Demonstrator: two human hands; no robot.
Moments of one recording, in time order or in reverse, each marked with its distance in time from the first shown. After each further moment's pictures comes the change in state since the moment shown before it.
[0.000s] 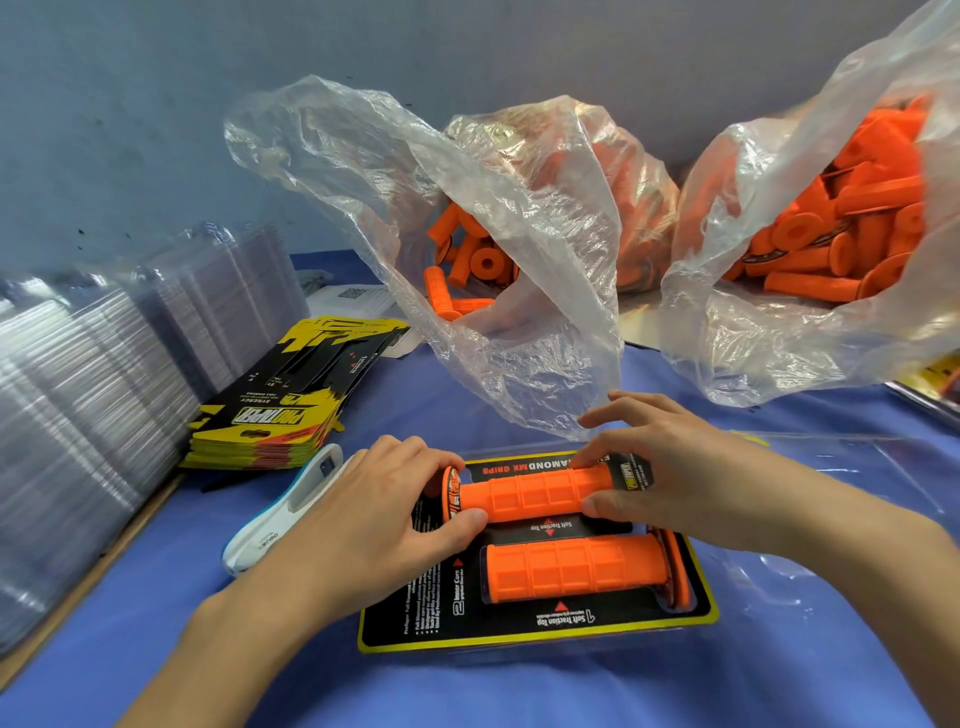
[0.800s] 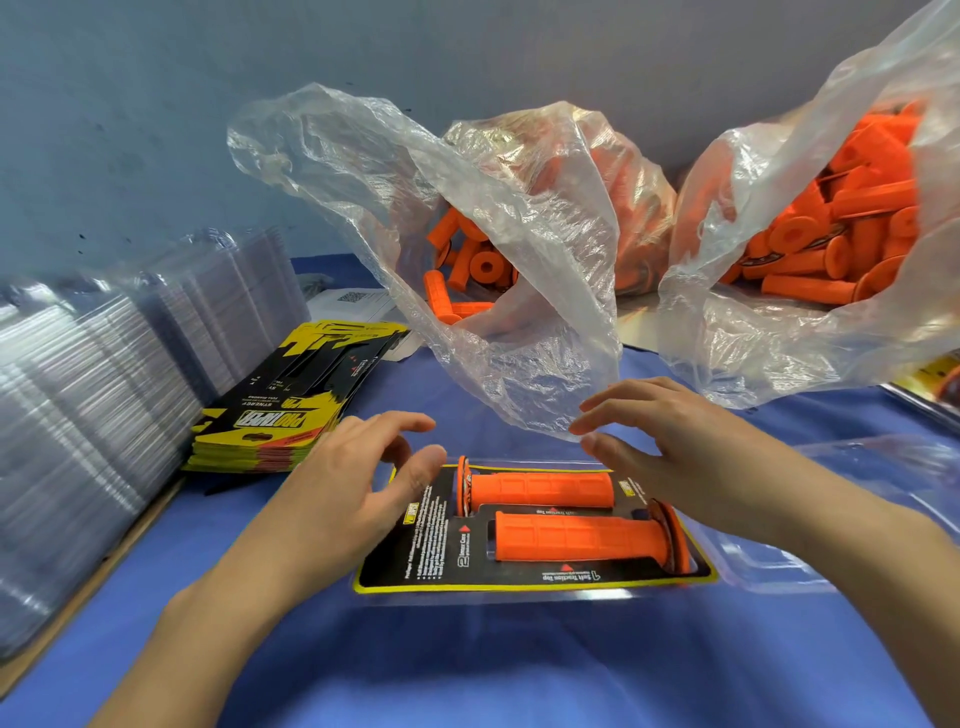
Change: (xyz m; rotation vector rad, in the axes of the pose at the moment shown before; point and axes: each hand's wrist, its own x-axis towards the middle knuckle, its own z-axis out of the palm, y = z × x) left_hand 0.000 -0.010 -0.019 -0.213 0.186 -0.093; right_hand 0.002 -0.007 -0.008 0.036 0.191 -0.022
